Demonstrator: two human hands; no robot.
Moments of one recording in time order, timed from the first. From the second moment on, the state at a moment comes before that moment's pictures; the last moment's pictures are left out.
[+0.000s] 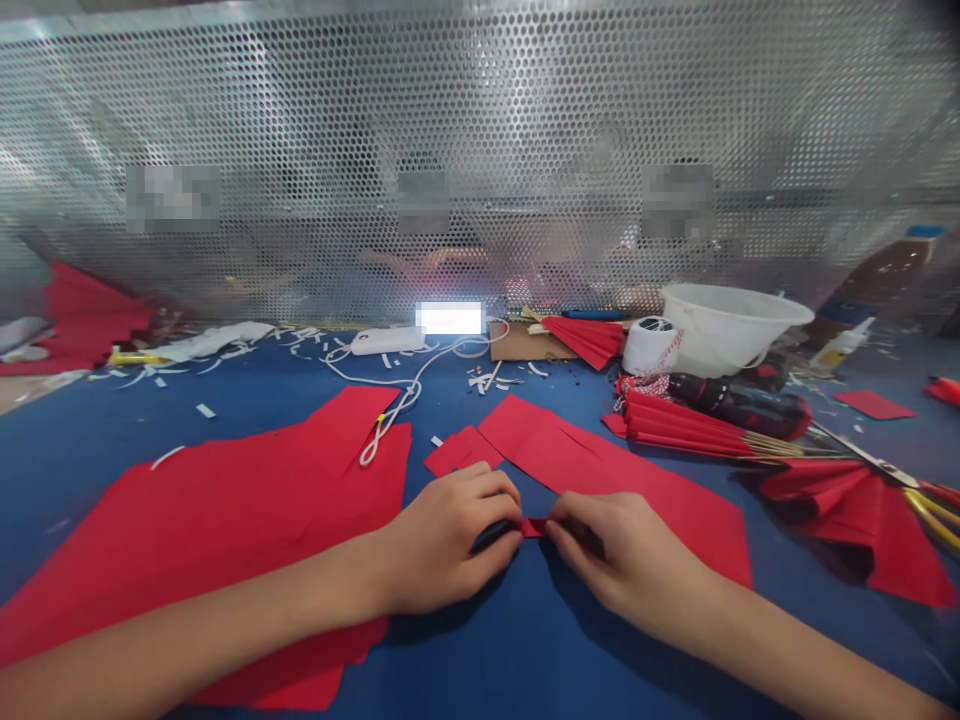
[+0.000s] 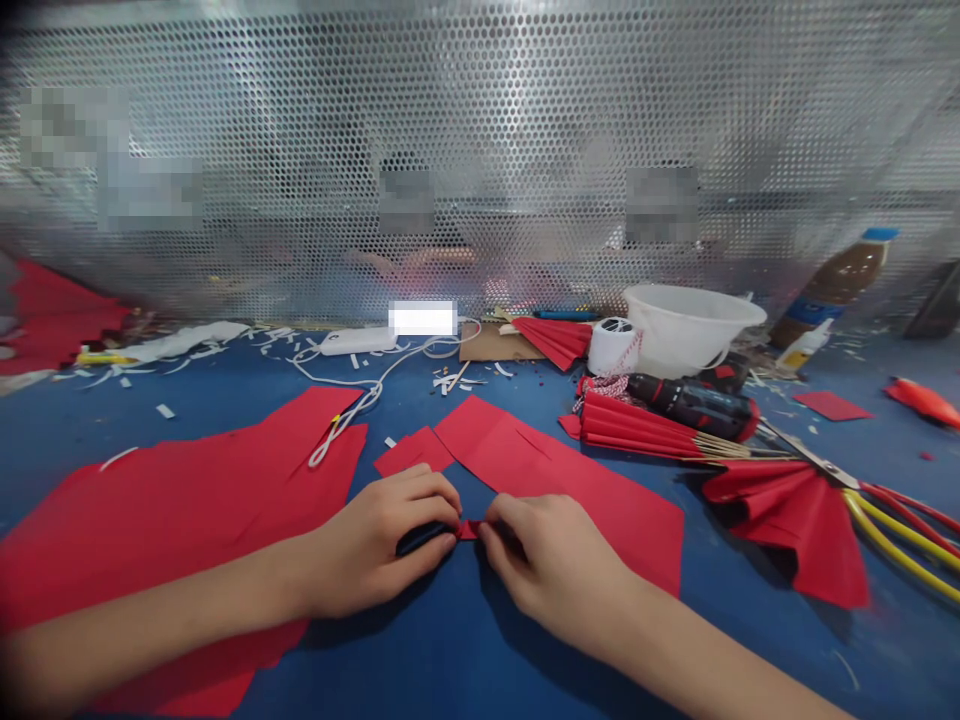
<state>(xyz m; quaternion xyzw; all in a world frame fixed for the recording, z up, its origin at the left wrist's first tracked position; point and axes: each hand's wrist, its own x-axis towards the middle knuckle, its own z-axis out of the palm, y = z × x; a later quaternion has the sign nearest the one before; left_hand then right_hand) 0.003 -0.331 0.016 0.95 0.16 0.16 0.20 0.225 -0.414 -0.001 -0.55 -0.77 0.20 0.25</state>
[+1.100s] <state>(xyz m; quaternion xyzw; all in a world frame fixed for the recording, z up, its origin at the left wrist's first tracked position) 0.021 -0.337 0.020 0.68 0.33 0.24 0.60 0.225 -0.411 0.005 -0.54 -0.65 0.39 0.37</state>
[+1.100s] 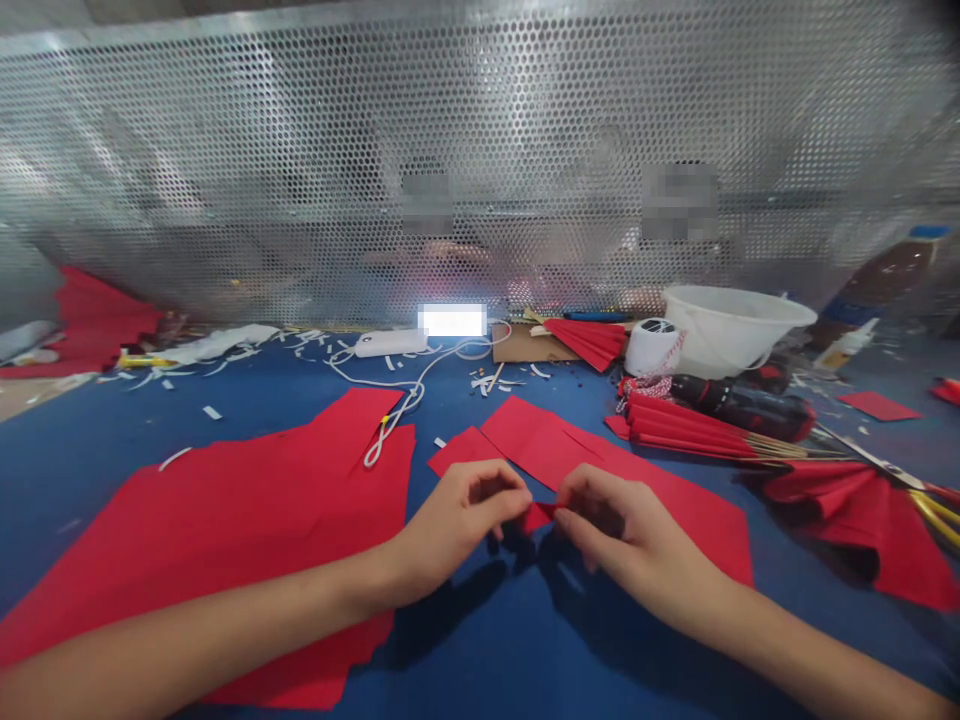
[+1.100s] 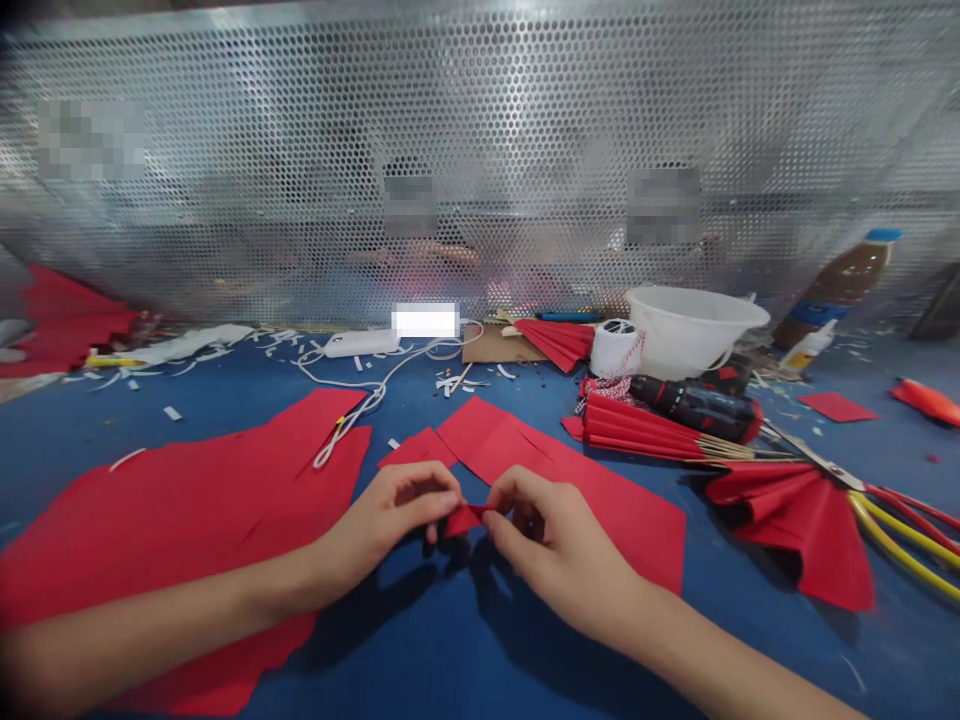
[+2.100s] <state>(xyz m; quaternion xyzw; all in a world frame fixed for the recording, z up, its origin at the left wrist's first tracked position) 0.018 -0.338 0.013 0.68 0.31 0.16 0.64 0.218 -0.420 0.012 -0.49 -0.74 0.22 0.40</state>
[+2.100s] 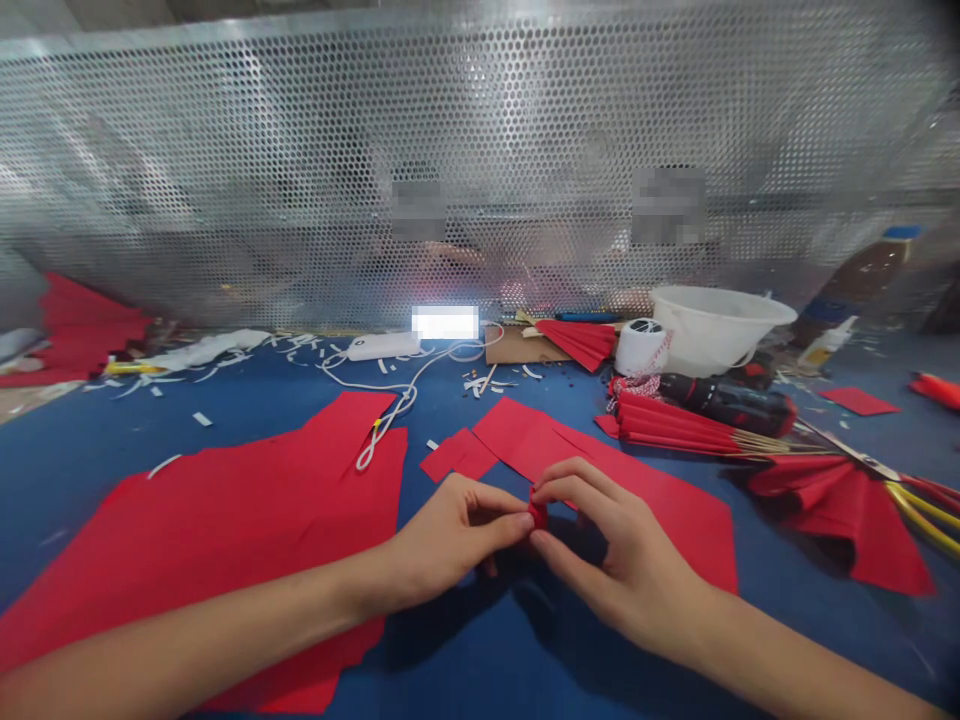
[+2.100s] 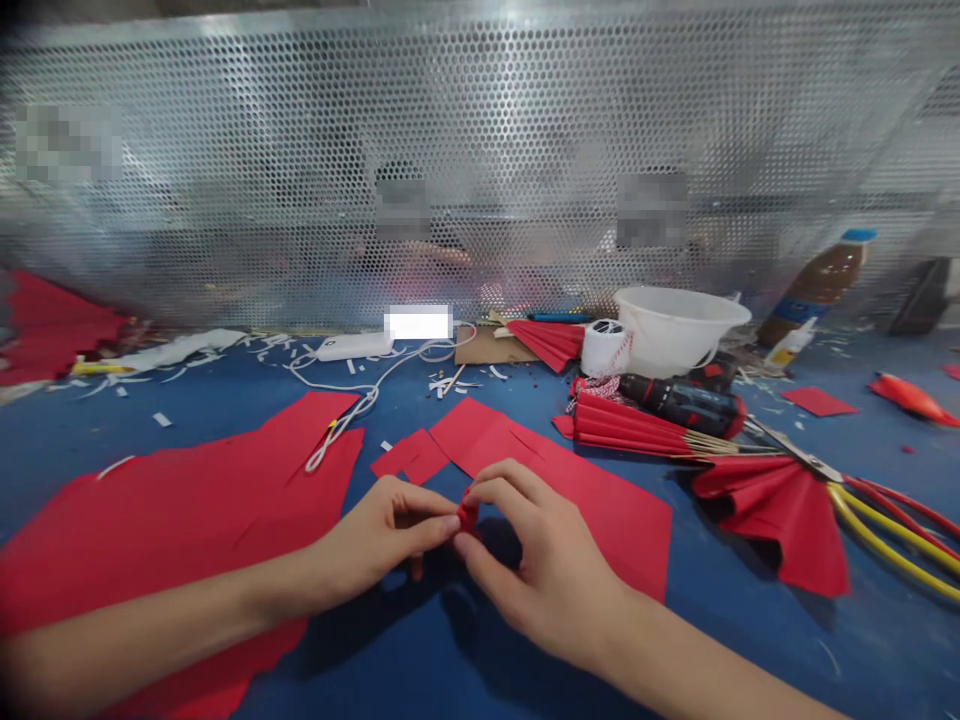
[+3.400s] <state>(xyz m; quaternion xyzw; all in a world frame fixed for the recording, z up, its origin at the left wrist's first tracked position) 0.018 -0.340 0.014 0.69 0.33 0.11 0.64 0.218 -0.409 0.014 -0.50 -0.57 0.54 0.37</state>
